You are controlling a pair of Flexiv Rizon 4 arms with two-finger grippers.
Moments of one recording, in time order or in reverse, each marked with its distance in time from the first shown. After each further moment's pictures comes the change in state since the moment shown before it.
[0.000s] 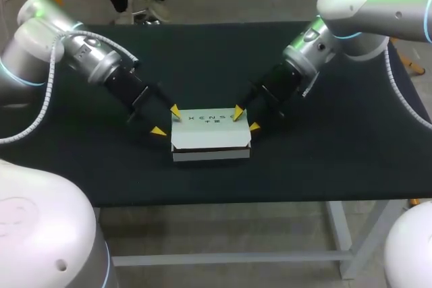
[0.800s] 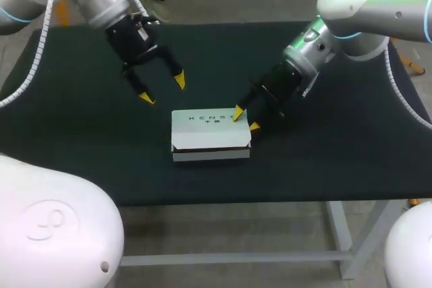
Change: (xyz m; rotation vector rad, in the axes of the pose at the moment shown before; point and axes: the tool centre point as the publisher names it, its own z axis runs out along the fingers) left arm 0.053 0.065 -0.057 0.190 -0.333 0.519; right arm 0.000 0.000 0.000 0.000 0.000 0.000
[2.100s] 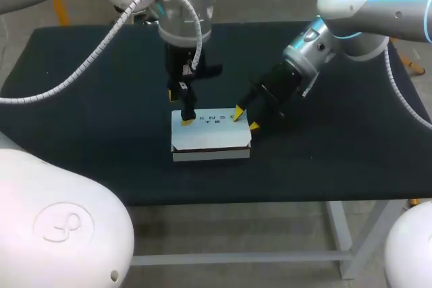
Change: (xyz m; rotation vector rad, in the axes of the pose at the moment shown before) left arm 0.010 0.026 0.037 -0.219 -0.715 1.038; right arm 0.000 0.000 0.000 0.000 0.000 0.000
